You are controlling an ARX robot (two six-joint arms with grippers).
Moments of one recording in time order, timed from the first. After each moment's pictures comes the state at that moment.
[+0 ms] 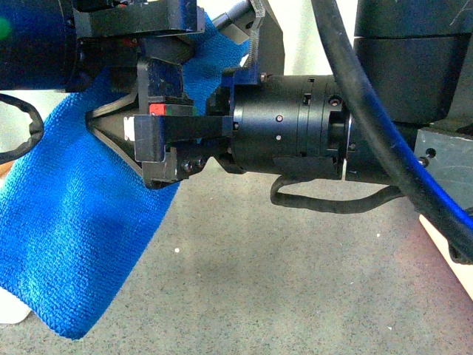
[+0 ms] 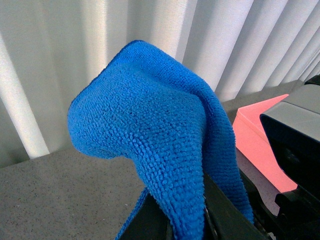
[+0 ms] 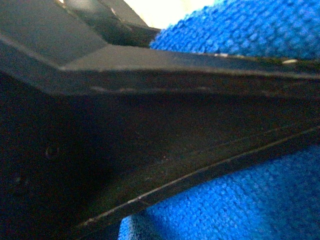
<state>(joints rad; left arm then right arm) -0.35 1.42 0.73 0.57 0.21 -0.06 0.52 1.87 0.89 0.88 -0.73 0.29</state>
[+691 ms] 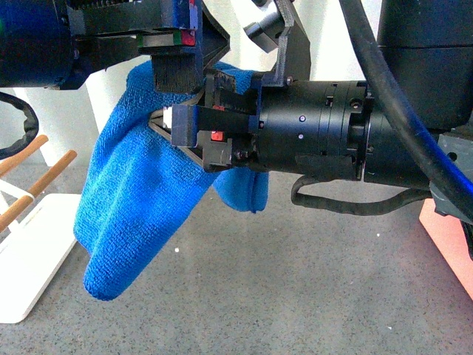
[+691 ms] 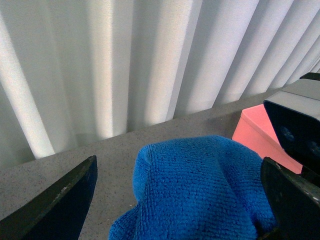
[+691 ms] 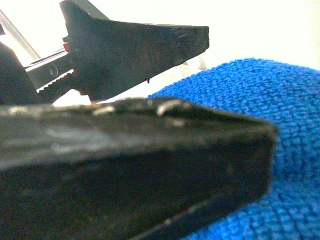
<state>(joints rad) -0.34 1.42 0.73 0.57 0.21 -0.05 0.49 1.87 0.87 0.88 -0.69 0.32</state>
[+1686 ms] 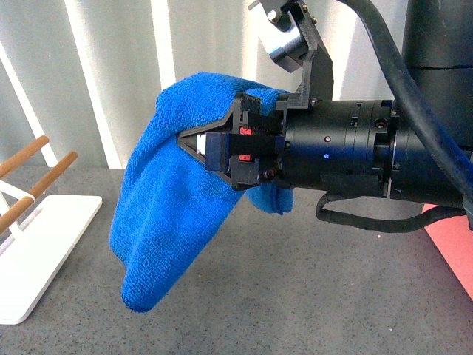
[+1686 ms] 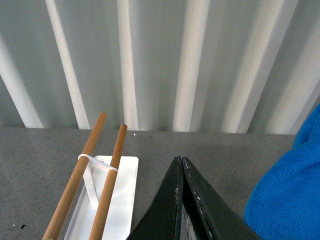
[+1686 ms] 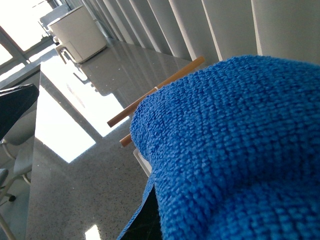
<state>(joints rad) -0.14 0.97 0.17 0.79 -0.14 -0.01 0.45 1.84 0.83 0.84 -0.67 0.28</state>
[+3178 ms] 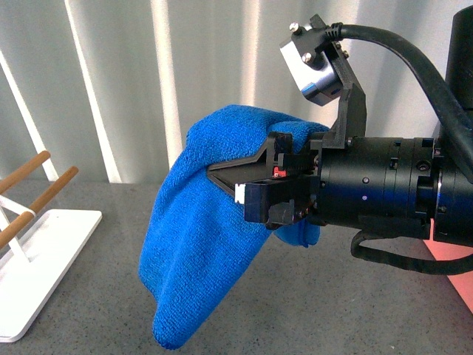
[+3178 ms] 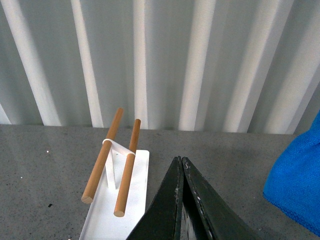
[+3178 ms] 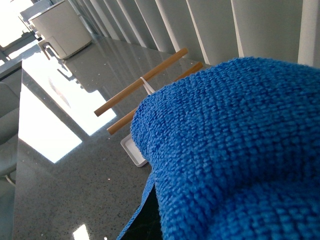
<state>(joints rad) 0.00 0.28 0.02 0.28 0.00 0.00 0.42 1.78 0.73 0.83 -0.64 0.24</state>
